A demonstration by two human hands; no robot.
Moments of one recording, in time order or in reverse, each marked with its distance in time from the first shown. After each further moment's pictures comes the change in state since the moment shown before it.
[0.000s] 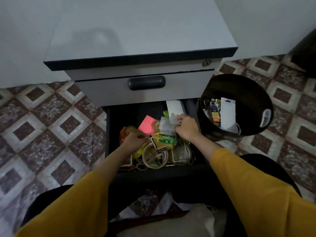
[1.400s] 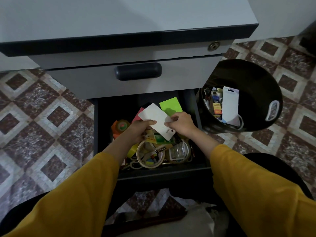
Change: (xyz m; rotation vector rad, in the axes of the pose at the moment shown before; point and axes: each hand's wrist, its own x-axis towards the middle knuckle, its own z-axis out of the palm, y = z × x) left_hand 0.052 0.024 0.029 -0.564 -0.116 -0.298; right_hand 0.022 0.006 0.015 0.203 -0.140 0.119
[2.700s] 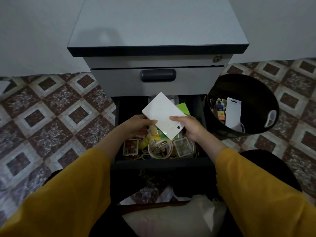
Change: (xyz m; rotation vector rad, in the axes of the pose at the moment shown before) left_hand -0.068 0.006 -0.053 0.170 -0.142 0.197; right_hand -0.048 -0.016 0.002 0.771 -0.182 0.048
